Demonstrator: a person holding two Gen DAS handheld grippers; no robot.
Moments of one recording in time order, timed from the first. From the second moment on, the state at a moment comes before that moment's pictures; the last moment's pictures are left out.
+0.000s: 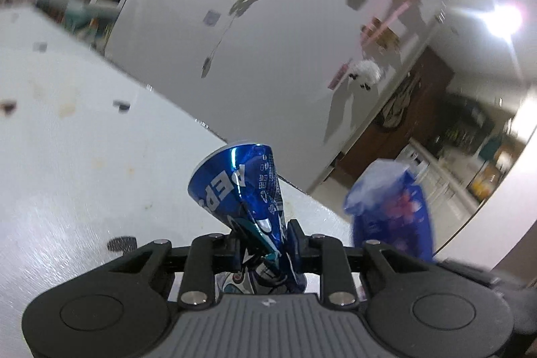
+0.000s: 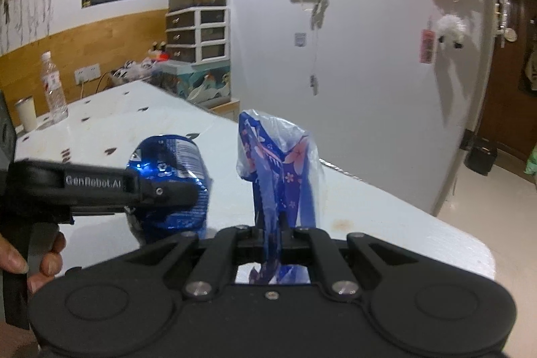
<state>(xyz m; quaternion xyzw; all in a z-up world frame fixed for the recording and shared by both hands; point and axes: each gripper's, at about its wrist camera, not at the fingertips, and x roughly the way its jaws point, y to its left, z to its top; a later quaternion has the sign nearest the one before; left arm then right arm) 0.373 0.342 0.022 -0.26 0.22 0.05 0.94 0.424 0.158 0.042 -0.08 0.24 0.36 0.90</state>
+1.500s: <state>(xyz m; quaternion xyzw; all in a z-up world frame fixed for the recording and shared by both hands) 0.343 0.079 0.046 -0.05 0.24 -0.08 0.97 0.334 -0.122 0.047 -0.01 0.19 0.19 0.96</state>
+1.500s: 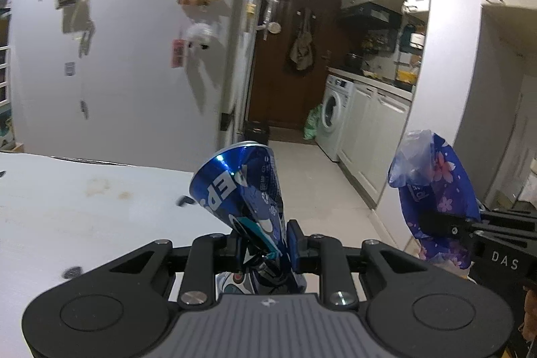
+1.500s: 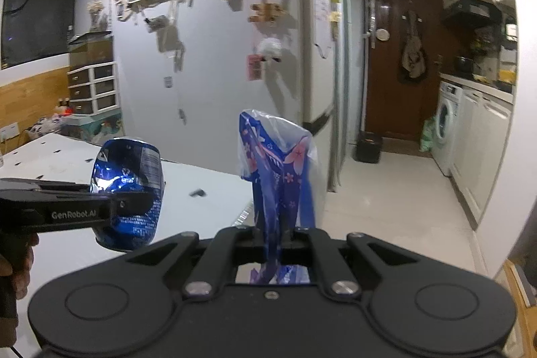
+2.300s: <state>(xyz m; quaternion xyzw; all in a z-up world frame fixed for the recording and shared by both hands) 0.378 -0.023 -0.032 -0.01 0.34 -0.09 0.94 0.333 -0.240 -0.057 0.01 0.28 0.12 0.95</state>
